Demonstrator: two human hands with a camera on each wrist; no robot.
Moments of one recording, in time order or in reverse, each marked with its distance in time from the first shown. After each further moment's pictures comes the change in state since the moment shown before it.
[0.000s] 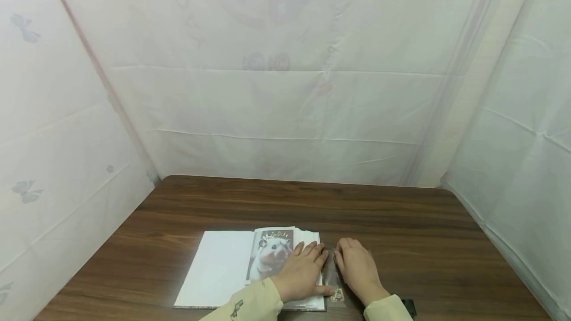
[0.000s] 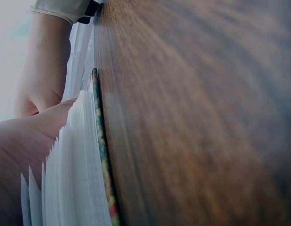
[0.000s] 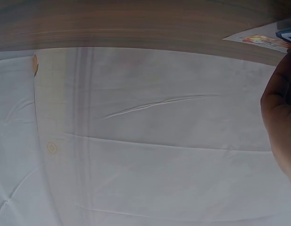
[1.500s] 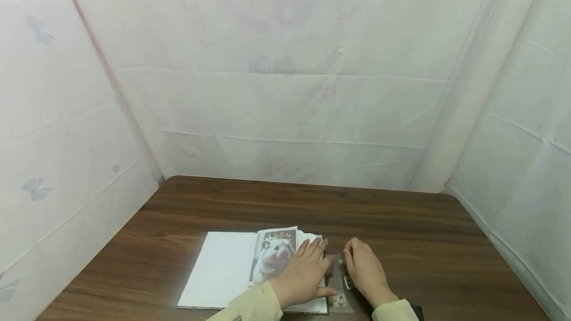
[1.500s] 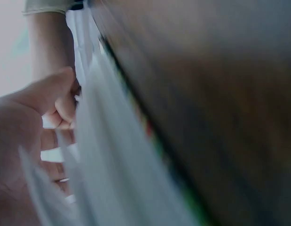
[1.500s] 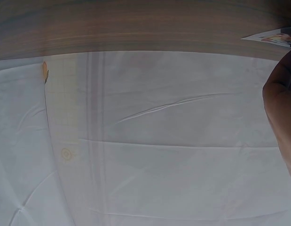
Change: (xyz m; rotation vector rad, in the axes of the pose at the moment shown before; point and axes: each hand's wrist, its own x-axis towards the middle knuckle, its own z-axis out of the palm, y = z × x) left_hand 0.000 0.002 -0.014 0.061 0.099 0.067; right_hand 0.005 0.018 -0.006 0.147 -0.105 0.130
